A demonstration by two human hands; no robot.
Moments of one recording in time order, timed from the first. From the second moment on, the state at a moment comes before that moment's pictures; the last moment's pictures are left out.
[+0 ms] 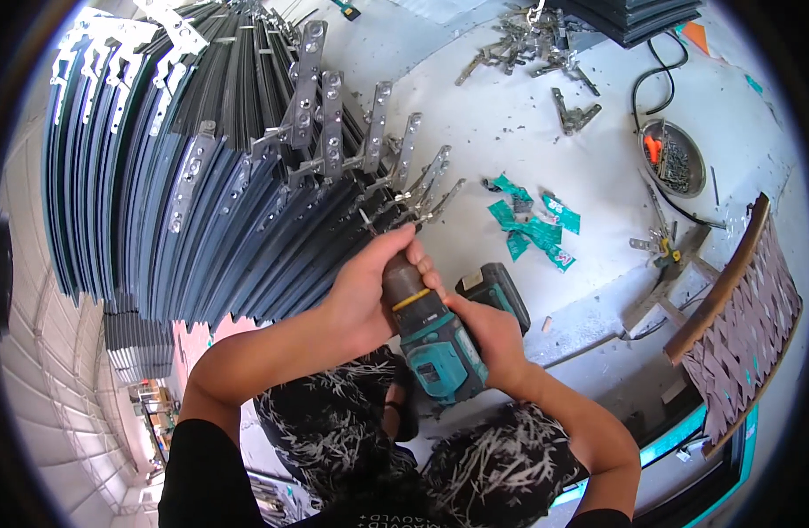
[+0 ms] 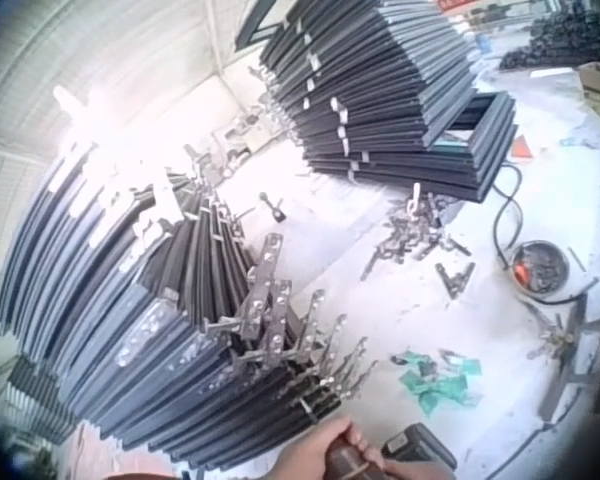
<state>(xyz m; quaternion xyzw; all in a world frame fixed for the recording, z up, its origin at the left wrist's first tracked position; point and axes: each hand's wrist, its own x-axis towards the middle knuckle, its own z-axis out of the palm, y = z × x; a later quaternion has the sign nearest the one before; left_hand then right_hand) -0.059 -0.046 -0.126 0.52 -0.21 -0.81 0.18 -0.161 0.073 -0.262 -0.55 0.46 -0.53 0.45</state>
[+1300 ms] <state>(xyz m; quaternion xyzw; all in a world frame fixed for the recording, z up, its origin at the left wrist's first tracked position) -0.415 -0.089 -0.427 0.39 -0.59 -0.70 -0.09 -0.156 0.214 -0.406 -0.11 0.62 -0.67 0.39</state>
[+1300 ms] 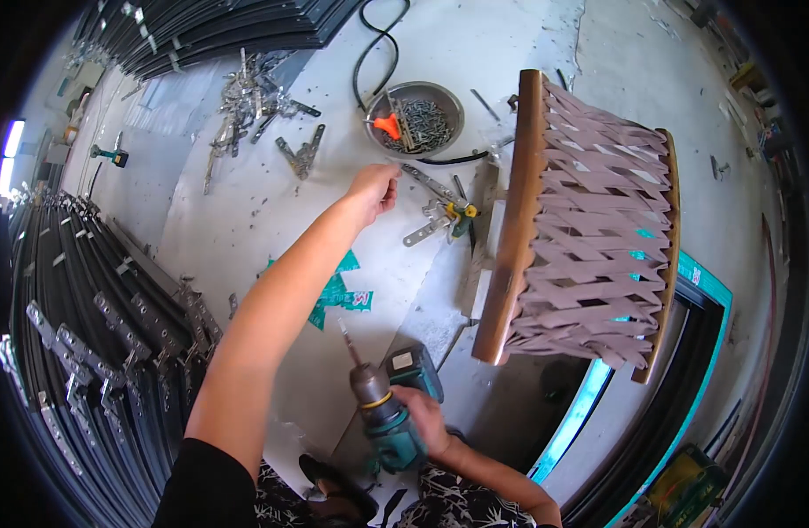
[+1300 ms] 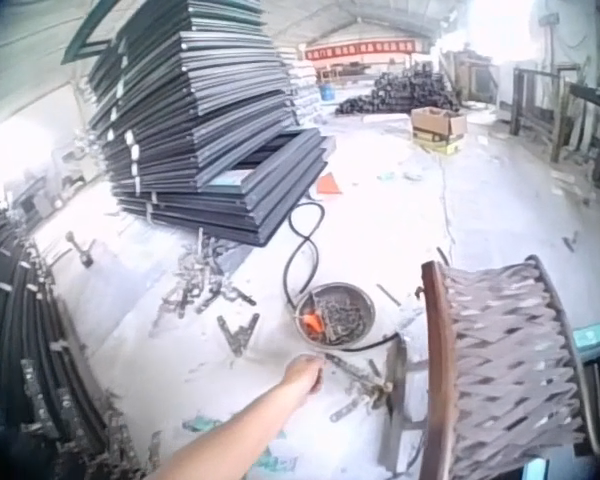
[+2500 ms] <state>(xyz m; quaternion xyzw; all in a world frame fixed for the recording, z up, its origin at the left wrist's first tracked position) -0.008 -0.101 -0.423 0.49 -0.42 -0.75 -0.14 -0.142 0.209 -0.401 0.24 0.36 -0.71 0.55</state>
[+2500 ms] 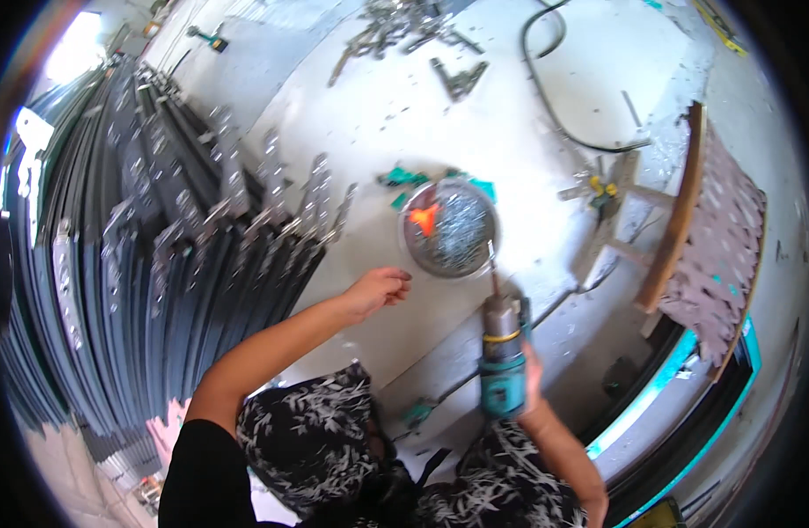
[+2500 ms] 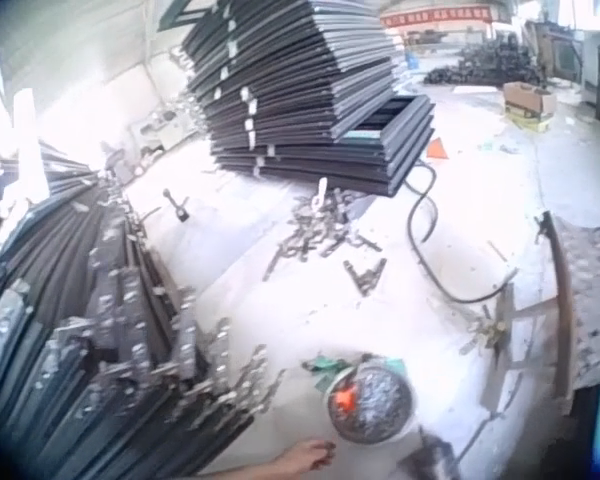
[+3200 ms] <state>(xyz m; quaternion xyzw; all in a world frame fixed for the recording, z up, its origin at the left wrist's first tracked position) 0.175 -0.093 -0.367 0.53 -0.47 -0.71 0.00 -0.033 0.086 -0.338 -0.32 0.65 -0.57 0.39</state>
